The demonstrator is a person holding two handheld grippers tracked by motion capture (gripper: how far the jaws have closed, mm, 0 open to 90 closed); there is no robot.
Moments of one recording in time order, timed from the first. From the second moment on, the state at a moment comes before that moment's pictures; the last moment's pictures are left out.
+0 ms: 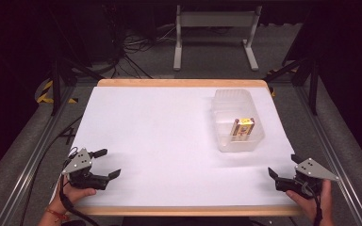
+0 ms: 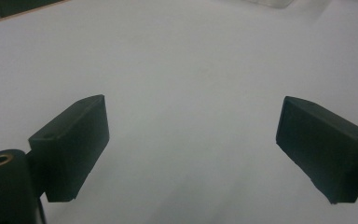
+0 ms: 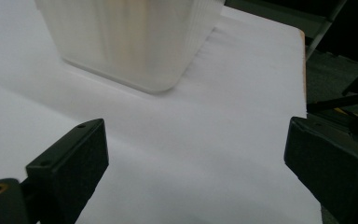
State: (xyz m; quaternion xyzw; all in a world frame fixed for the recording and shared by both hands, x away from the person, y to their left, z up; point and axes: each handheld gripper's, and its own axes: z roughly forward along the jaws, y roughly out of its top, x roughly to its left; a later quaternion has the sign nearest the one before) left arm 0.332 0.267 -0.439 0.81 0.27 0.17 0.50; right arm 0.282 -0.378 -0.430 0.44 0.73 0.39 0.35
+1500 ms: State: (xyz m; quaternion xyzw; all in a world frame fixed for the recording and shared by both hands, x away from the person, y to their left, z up) left arm 0.332 0.266 -0.441 0.81 0.27 0.18 0.49; right arm 0.283 -0.363 -0.432 0.43 0.74 0.36 0.38
